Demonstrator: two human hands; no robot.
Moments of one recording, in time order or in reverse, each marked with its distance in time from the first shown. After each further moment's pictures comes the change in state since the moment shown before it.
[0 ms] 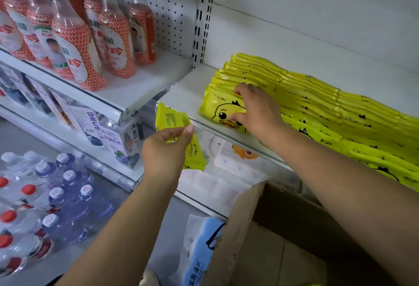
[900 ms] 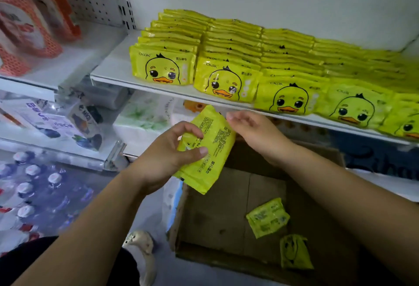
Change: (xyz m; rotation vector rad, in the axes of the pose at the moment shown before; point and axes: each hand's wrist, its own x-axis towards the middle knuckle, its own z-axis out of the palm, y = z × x) left_hand -0.123 -0.017 0.024 0.025 -0.950 -0.164; right_hand -0.231 0.034 -0.051 1.055 -0.148 0.537
